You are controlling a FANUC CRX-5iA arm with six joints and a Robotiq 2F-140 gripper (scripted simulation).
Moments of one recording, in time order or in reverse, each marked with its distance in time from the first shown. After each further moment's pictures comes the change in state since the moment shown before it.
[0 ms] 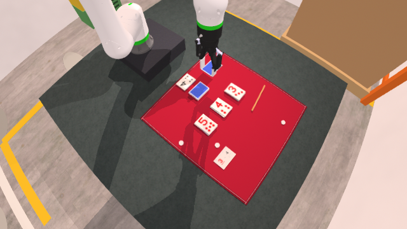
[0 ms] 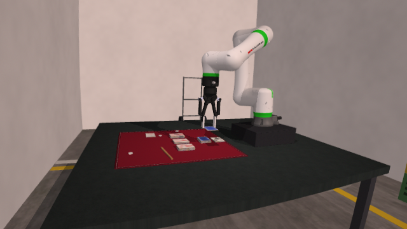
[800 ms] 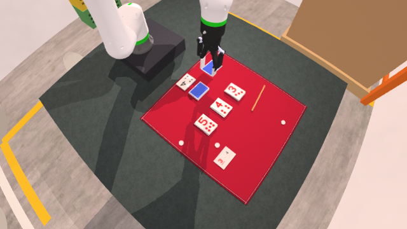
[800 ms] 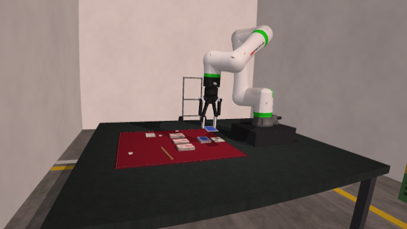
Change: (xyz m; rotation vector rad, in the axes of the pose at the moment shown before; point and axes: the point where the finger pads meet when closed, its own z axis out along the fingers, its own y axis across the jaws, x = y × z) arm -0.002 0.000 0.000 -0.001 0.076 0.001
